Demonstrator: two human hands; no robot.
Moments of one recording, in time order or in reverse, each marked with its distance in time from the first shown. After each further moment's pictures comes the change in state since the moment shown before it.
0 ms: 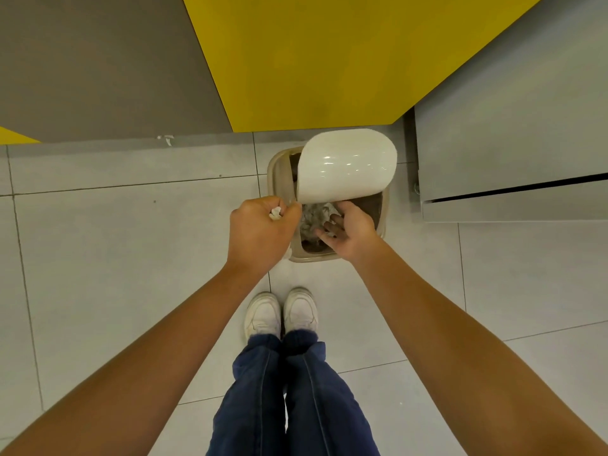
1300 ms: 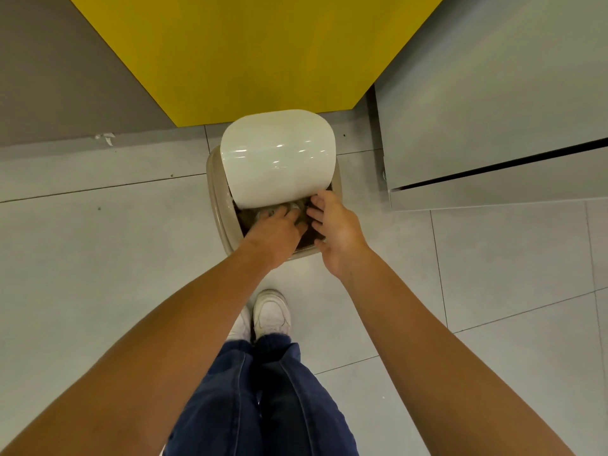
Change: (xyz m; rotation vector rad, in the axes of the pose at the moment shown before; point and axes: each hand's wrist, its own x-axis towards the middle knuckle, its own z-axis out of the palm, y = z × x) left_hand 0.037 -0.039 0.120 1.356 -0.691 0.622; right_hand -0.017 -0.026 -0.040 -0.337 -0.012 -0.103
